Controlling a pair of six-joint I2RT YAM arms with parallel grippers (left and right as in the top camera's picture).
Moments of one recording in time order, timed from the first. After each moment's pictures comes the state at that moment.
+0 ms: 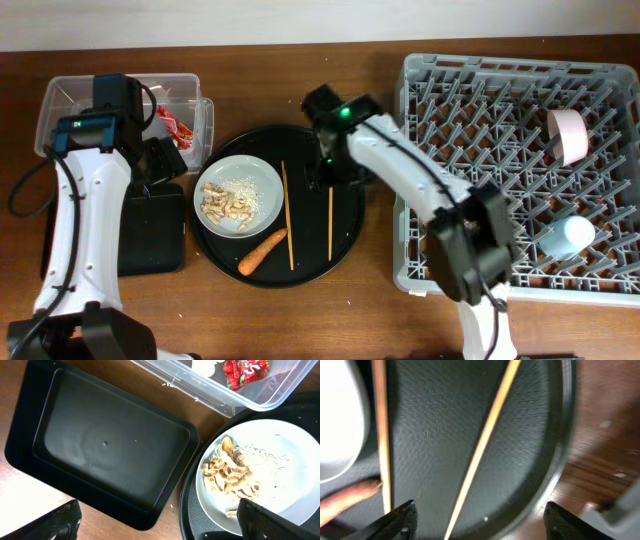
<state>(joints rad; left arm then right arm) 0.10 1.63 1.54 -1.25 -0.21 -0.38 0.56 2.17 1.84 -1.19 -0.09 0.31</state>
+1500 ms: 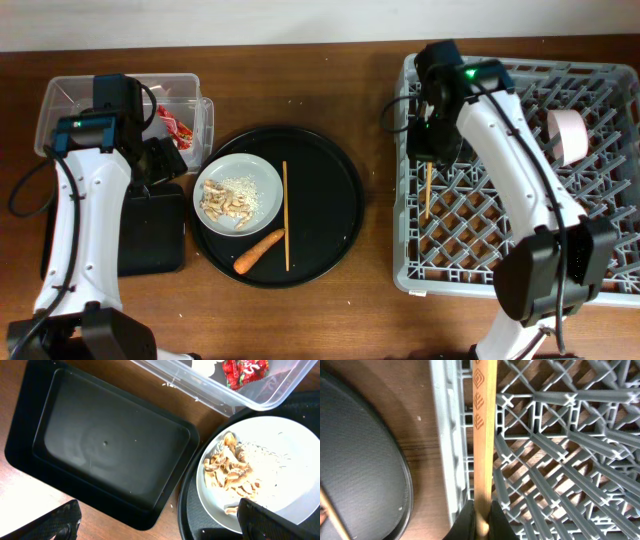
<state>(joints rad) 0.10 1.63 1.54 -1.25 -0.21 -0.38 0.22 1.91 1.79 -1.36 0.05 0.35</state>
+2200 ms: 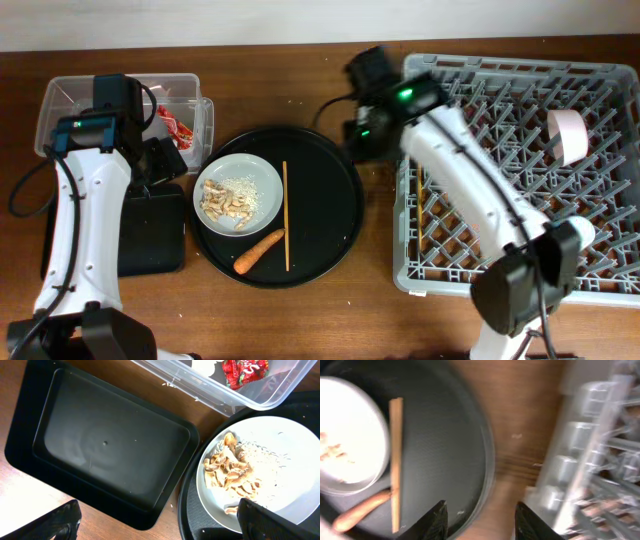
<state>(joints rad) 0.10 1.63 1.54 -1.25 -0.21 -0.38 0.49 1.93 1.86 -1.20 -0.02 0.35</state>
